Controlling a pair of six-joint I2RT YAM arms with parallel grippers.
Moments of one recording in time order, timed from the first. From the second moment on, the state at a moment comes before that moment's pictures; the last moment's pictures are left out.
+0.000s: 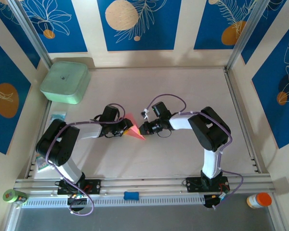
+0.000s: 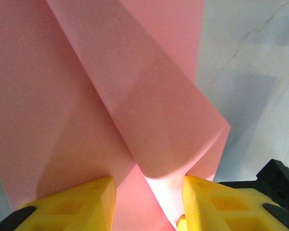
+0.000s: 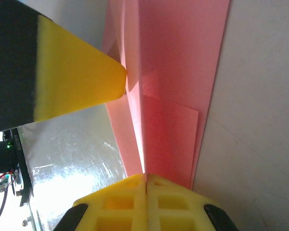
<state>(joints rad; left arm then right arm) -0.49 1.67 0.73 0.03 0.39 -1.07 0.60 1.90 0.94 -0.01 -0.71 0.38</state>
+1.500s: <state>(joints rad) -0.52 1.74 0.91 -0.29 0.31 -1.04 0.63 1.90 0.99 -0.16 -0.69 0.24</state>
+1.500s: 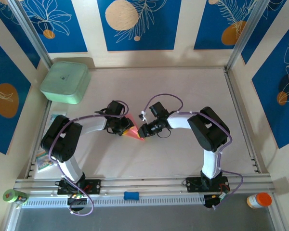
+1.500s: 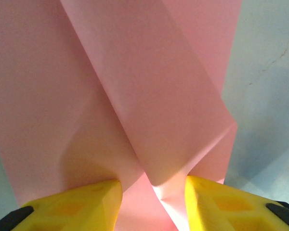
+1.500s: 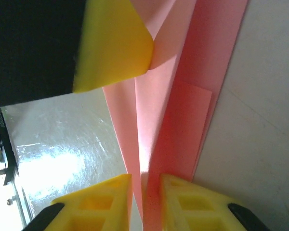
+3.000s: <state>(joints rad) -0.47 1.70 0.69 0.24 0.50 -1.00 0.59 1.99 1.08 -0.26 -0.79 0.32</state>
